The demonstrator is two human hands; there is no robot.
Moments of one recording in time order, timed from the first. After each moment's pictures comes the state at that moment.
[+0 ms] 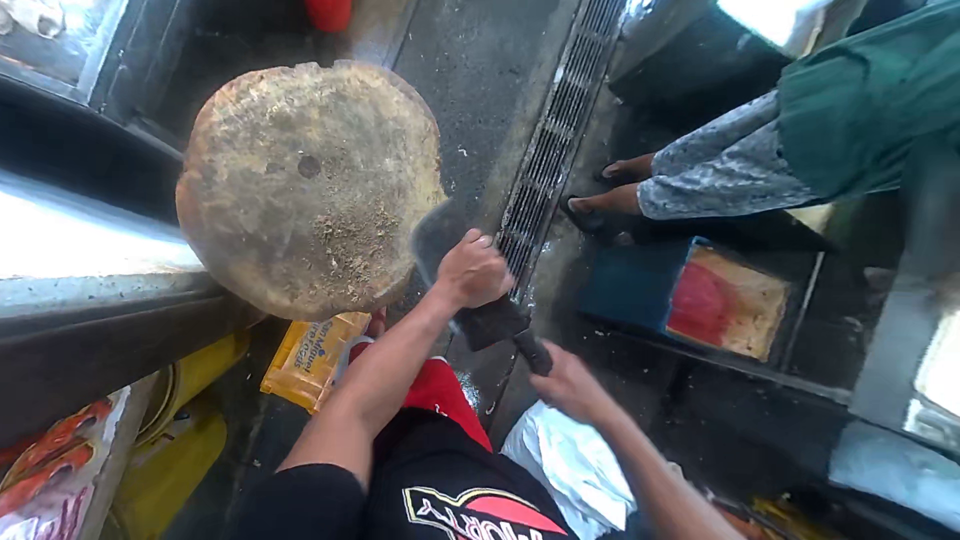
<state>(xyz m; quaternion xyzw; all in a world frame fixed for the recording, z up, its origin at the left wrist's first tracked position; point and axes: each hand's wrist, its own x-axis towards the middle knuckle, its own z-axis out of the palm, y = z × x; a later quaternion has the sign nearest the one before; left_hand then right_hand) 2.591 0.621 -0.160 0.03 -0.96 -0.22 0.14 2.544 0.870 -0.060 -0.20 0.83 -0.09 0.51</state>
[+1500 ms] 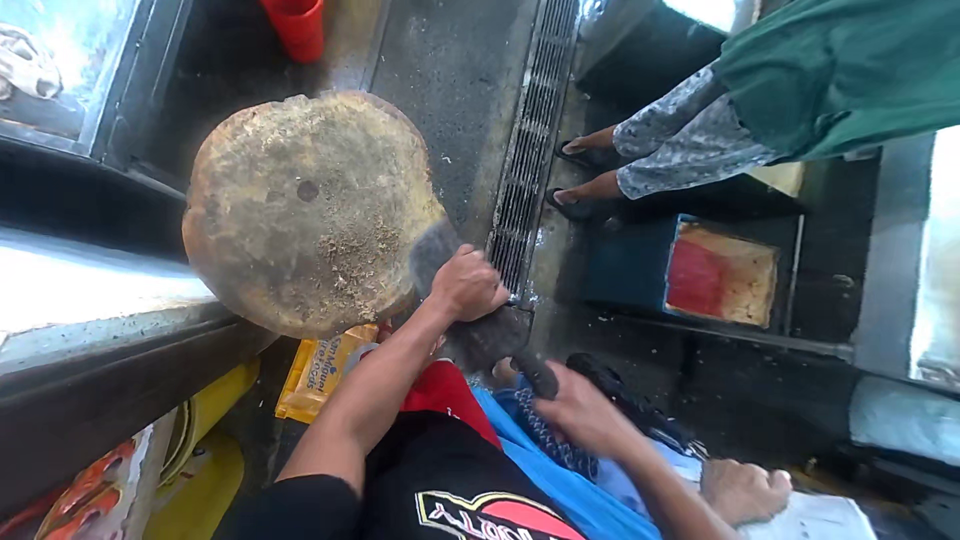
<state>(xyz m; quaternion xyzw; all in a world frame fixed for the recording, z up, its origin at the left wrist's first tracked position) 2.624 0.610 -0.147 -0.02 -0.95 -0.29 0.09 2.603 0.850 -0.006 -0.11 0.83 -0.09 0.55</state>
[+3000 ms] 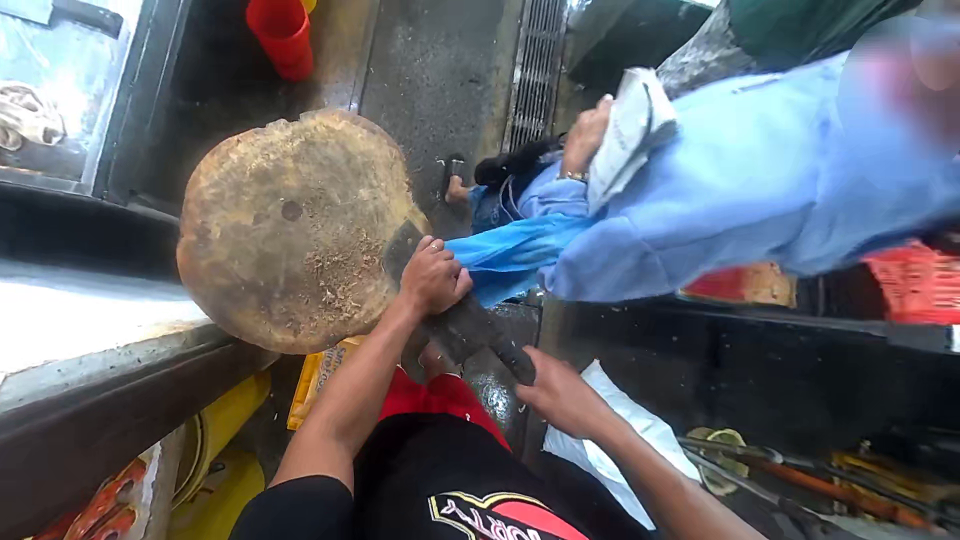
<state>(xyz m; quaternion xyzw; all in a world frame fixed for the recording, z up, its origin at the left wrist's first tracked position) 2.612 0.583 -0.161 0.03 -0.95 -0.26 0.15 2.584 0.835 -0.016 -0.14 0.84 -0.06 0.52</state>
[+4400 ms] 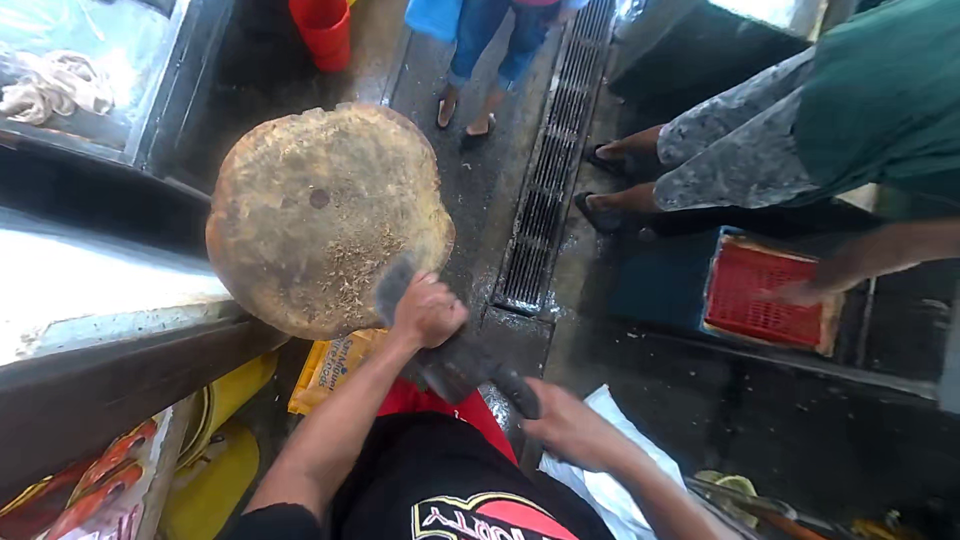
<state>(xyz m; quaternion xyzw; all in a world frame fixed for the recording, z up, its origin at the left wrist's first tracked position) 2.678 0.595 -0.146 0.11 -0.95 -0.29 -0.01 2.587 0.835 -0.011 -0.17 0.75 -0.05 0.63</state>
